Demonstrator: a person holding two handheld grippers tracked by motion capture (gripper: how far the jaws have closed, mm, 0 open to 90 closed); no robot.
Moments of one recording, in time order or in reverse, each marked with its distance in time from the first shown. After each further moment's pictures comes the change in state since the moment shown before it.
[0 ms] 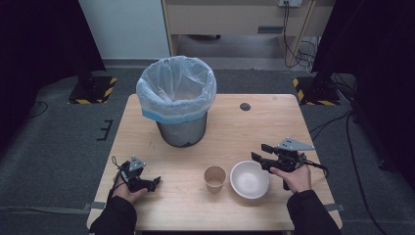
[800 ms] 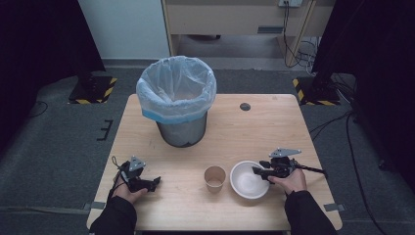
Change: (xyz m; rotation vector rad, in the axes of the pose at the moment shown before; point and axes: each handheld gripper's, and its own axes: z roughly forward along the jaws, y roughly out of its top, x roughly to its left) left arm 0.000 0.000 0.000 -0.001 -0.001 0.001; right arm -0.018 -0.047 0.026 0.292 -0.002 0.026
